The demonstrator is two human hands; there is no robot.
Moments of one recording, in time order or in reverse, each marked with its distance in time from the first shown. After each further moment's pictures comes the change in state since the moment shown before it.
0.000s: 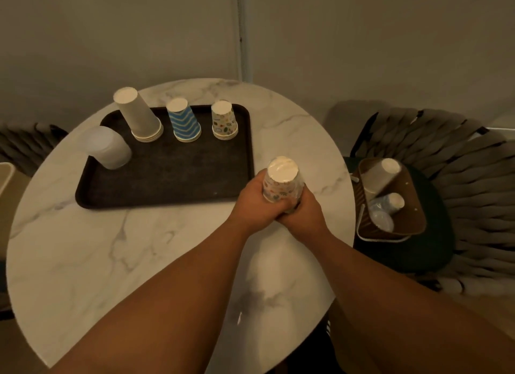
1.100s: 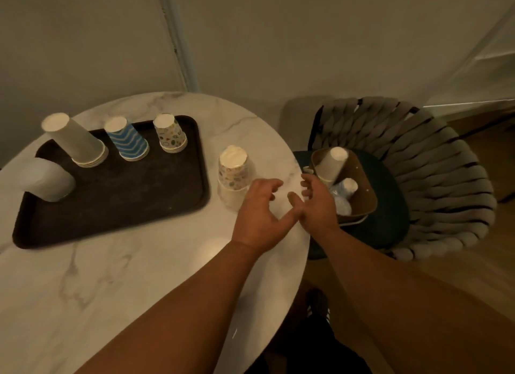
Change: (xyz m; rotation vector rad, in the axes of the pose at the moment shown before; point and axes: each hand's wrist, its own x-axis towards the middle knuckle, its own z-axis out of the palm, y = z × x) left_hand -0.029 0.038 0.082 0.352 0.023 0.311; right_hand -0.016 0.030 -0.095 -0.120 0.286 0.136
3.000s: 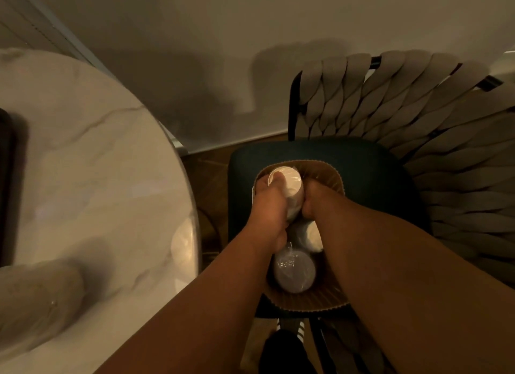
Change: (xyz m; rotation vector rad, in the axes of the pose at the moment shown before) left_hand 0.249 -0.016 0.284 -0.813 0.056 -1.222; right_hand 0.332 0.210 -0.008 0.517 -0.589 1.044
